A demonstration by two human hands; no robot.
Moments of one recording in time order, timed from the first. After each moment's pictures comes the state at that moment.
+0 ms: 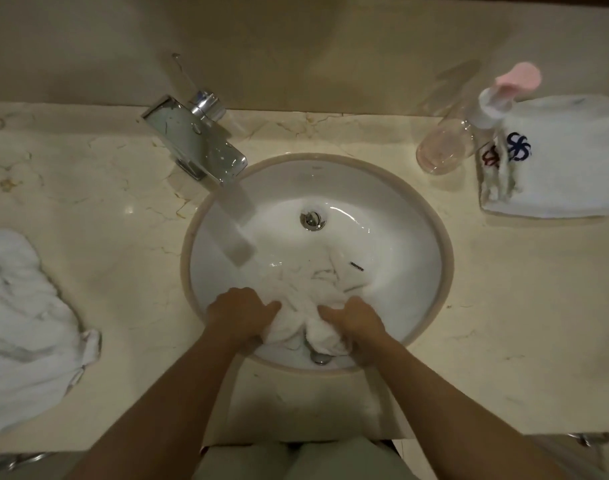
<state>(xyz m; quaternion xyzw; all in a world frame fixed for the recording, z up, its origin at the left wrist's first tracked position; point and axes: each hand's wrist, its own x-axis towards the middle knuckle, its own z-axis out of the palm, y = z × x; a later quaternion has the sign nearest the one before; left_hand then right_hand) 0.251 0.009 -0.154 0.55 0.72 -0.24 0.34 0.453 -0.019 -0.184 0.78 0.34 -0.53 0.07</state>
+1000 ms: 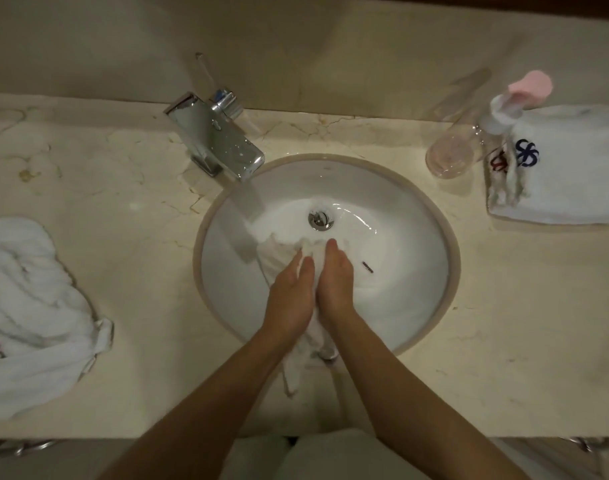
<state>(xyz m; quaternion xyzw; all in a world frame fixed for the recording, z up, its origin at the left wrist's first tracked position) 0.309 -0.001 -0.114 0.40 0.70 0.25 0.54 0.374 0.019 -0.120 0.72 0.18 -0.56 -0.37</state>
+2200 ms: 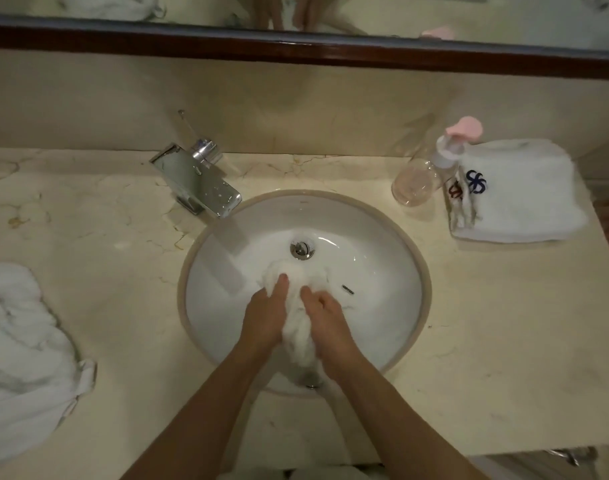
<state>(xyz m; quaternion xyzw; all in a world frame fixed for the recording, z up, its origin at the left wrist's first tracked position) 0.302 0.019 -0.105 0.30 0.73 0.21 0.58 0.405 -0.003 -0.103 0.70 0.20 -0.61 -0.31</state>
